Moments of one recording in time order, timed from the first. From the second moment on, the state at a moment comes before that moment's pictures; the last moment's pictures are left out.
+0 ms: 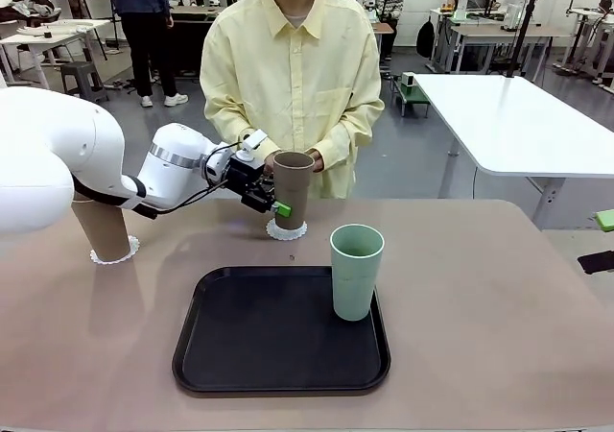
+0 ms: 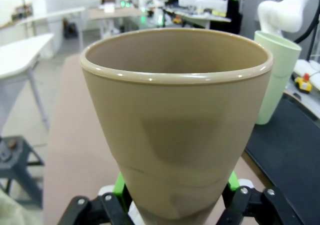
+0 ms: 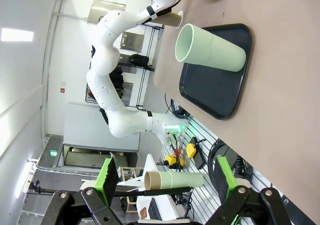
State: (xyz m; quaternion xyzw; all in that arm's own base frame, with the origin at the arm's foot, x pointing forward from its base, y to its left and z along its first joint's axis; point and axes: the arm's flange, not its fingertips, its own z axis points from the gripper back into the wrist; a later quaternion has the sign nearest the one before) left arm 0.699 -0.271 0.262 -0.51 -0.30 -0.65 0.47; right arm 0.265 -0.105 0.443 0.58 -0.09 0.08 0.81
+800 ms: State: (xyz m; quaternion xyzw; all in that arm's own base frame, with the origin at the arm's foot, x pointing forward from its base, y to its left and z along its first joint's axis) left arm 0.704 -0.272 0.260 -0.50 -0.30 -0.66 0.47; right arm 0.265 -0.105 0.443 0.58 -0.09 0.08 0.81
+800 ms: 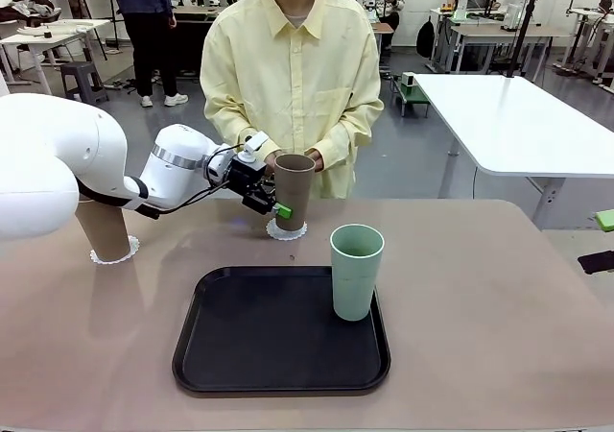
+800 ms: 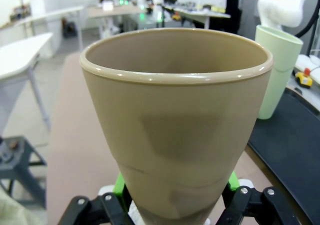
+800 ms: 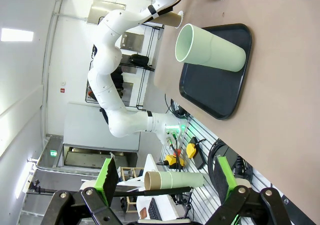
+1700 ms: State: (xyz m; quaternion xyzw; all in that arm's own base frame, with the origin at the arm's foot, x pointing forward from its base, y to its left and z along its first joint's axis) left arm 0.706 -0.275 0.252 -0.49 -0.30 -0.67 0.48; right arm 0.265 -0.105 0.443 0.58 -0.09 0.08 0.81
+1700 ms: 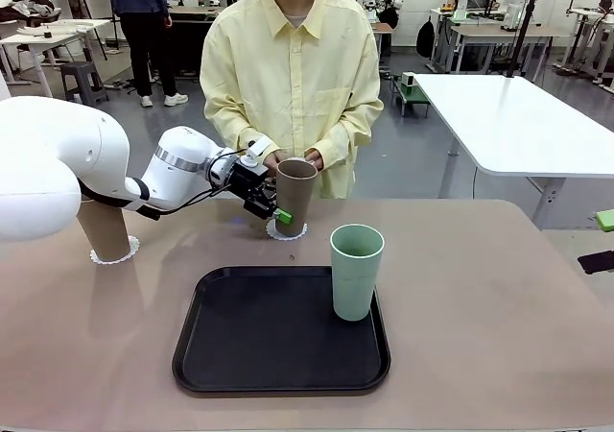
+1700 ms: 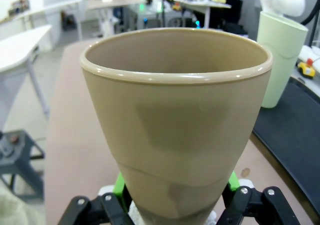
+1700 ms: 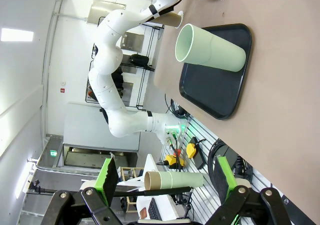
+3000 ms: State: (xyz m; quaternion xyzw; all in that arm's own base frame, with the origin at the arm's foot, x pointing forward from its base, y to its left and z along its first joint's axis) left arm 0.713 -0.275 0.259 -0.45 -0.31 -0.68 0.48; right arm 0.265 -0.105 0.443 0.58 -0.09 0.08 0.81
